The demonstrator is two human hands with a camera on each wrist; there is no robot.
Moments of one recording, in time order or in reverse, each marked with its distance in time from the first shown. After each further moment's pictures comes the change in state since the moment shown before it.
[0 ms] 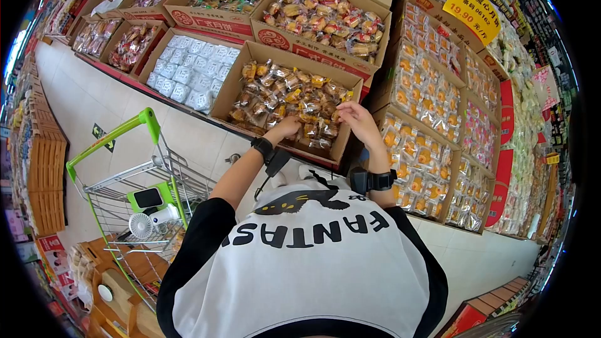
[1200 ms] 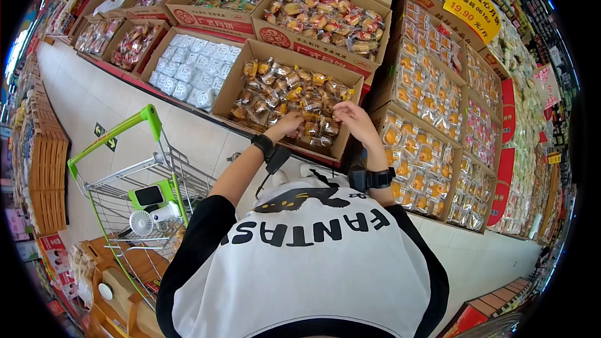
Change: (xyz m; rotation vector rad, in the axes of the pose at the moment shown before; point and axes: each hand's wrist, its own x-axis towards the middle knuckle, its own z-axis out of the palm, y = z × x) left_hand -0.014 0.014 -0.002 -0.171 -0.093 -0.044; right_hand -0.002 0.004 0.006 -0.071 -0.071 0.017
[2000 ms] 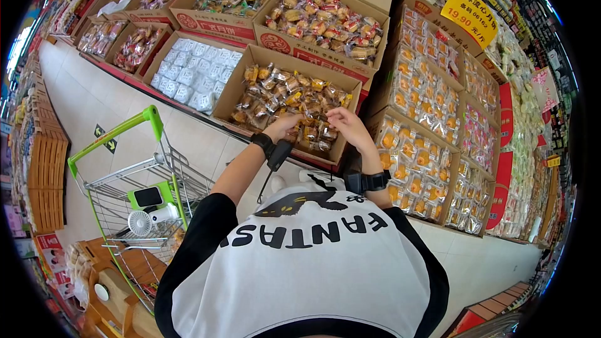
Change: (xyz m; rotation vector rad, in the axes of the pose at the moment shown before) left_hand -0.013 0.021 0.006 -0.274 0.224 -0.108; right_hand 0.000 0.000 0.009 0.031 -0.020 -0.005
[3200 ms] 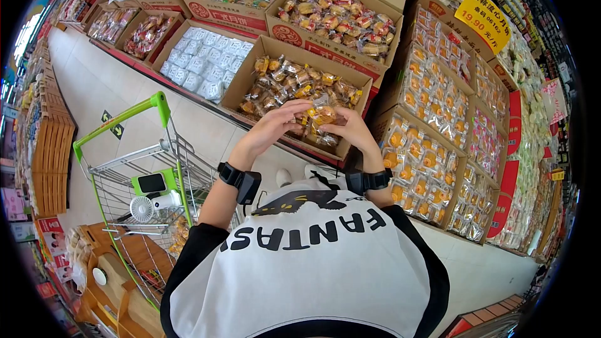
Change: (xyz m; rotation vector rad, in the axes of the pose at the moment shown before) left_hand -0.154 0.028 -0.025 -0.228 -0.529 0.700; right_hand -0.007 -0.022 0.017 0.068 -0.168 -0.111
